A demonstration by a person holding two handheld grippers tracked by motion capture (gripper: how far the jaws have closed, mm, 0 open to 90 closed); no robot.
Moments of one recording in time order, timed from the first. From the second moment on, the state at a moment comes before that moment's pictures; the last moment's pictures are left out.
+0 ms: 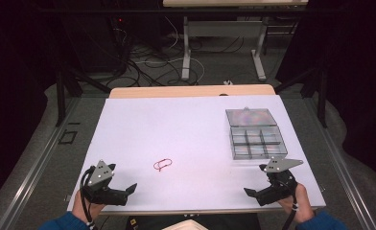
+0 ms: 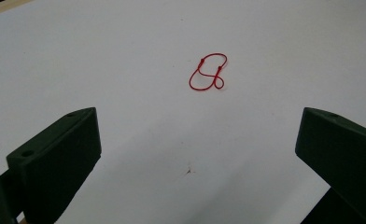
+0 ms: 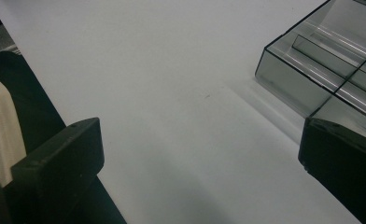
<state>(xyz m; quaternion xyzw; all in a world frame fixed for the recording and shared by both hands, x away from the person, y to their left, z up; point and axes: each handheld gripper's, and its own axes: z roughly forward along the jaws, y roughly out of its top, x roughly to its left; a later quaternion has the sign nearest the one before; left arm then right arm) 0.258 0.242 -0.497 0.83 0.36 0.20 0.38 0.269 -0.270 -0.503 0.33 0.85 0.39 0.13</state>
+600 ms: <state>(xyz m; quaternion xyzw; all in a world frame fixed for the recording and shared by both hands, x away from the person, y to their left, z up) 0.258 0.242 -0.498 0.83 0.36 0.20 0.38 0.282 -0.246 -0.500 0.31 0.86 0.39 0.13</state>
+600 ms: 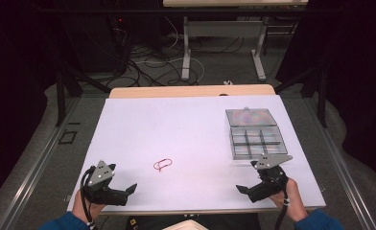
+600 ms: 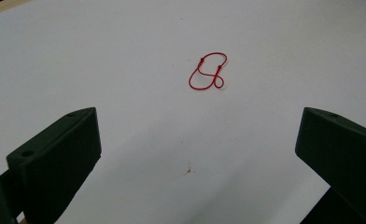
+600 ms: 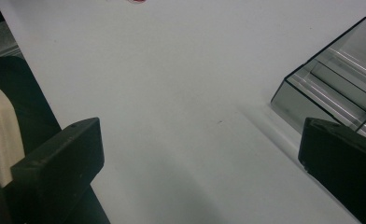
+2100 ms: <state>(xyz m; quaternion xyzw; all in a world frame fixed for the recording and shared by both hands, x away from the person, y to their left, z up) 0.259 0.241 -0.499 0.83 0.36 0.19 0.38 0.329 -0.146 -0.505 0.23 0.88 0.39 0.10</state>
